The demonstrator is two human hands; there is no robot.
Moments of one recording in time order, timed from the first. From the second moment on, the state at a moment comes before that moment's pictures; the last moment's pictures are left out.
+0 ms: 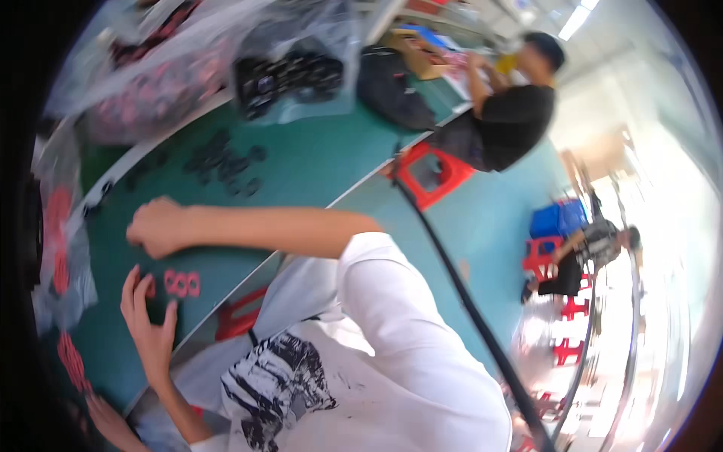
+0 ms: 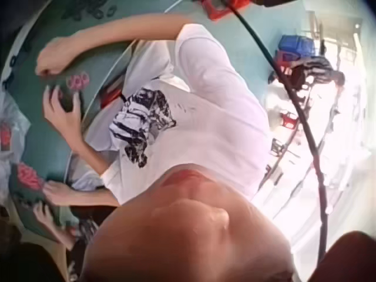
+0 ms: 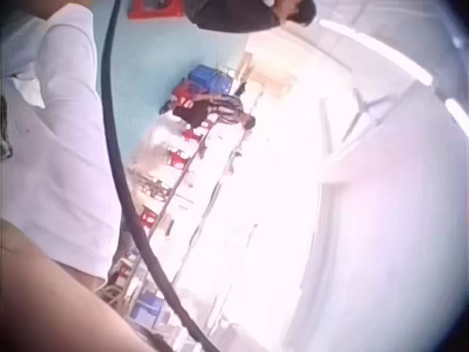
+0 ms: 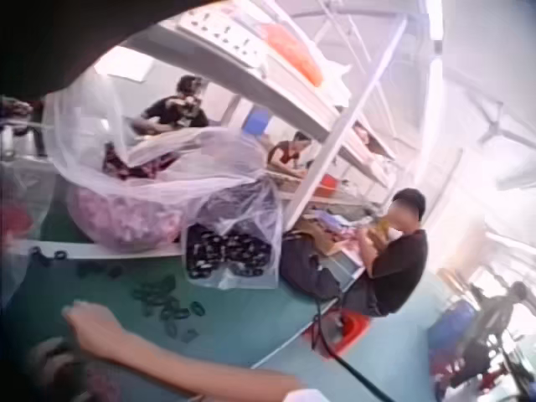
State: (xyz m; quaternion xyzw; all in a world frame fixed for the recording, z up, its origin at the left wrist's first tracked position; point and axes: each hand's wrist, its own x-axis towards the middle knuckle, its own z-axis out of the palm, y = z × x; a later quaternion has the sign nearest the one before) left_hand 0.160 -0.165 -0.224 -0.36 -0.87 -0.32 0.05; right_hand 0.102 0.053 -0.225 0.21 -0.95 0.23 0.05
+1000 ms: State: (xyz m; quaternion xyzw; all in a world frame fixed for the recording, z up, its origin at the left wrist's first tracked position) left_hand 0.164 -0.113 -0.227 -0.53 -0.85 -0.04 0.02; right_hand 0.245 0.048 -0.244 -0.01 -0.91 0.33 0.24
